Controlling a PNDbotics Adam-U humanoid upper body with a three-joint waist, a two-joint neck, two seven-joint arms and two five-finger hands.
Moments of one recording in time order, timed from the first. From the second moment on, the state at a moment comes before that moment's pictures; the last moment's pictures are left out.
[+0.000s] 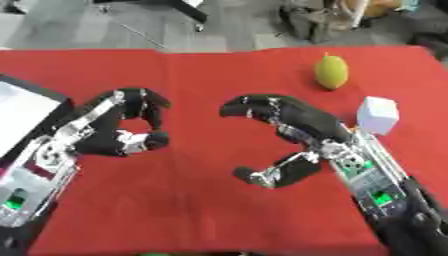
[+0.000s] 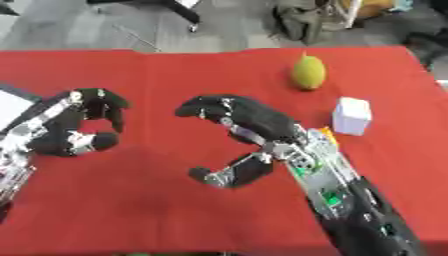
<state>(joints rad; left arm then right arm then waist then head) -0.35 0.48 -0.30 -1.75 0.07 0.08 -0.27 -0.47 -0.29 0.36 -1.69 0.65 -0.44 0.27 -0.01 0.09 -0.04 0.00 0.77</state>
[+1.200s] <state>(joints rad) -0.32 0.48 -0.29 -1.75 0.07 0.08 -0.27 -0.42 -0.54 0.12 -1.37 0.68 -0.26 0.47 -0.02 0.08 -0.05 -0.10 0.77</state>
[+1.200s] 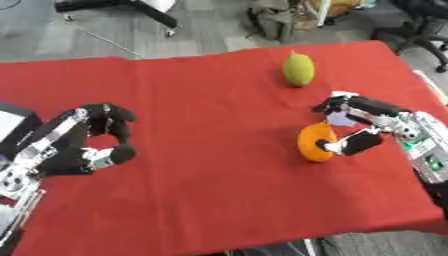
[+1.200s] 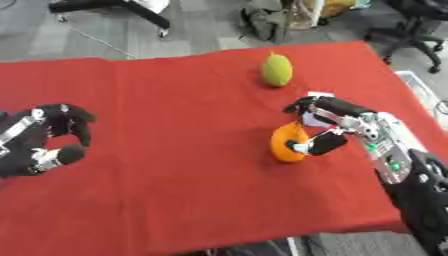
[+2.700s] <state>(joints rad) -0.32 0.48 -0.29 -1.75 0.06 0.09 -0.27 -0.44 -0.47 0.16 -1.44 0.68 -0.33 0.26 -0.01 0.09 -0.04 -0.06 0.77</state>
